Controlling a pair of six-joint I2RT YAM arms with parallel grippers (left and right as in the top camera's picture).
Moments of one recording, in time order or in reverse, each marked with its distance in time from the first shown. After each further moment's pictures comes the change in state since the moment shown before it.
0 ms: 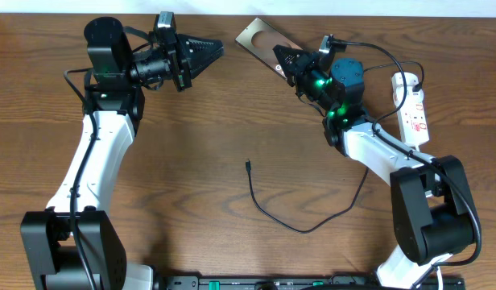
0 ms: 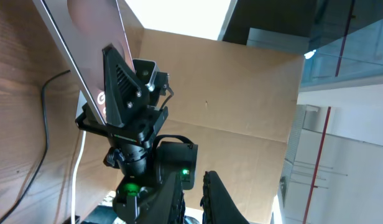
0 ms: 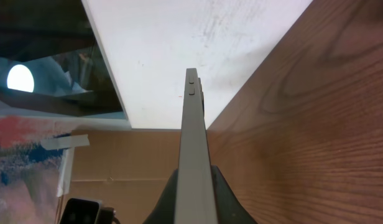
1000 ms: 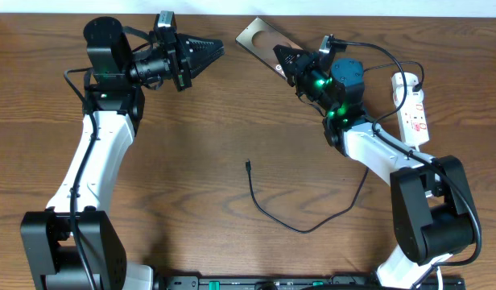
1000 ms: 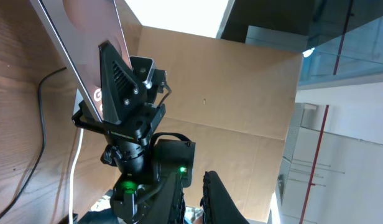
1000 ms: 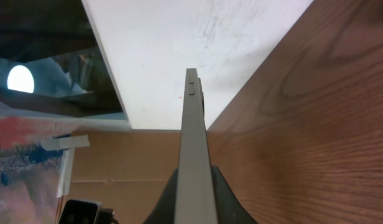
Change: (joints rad) left arm 0.000 0.000 0.000 0.016 0.012 -0.024; right arm -0.001 0.000 0.000 0.000 0.003 0.000
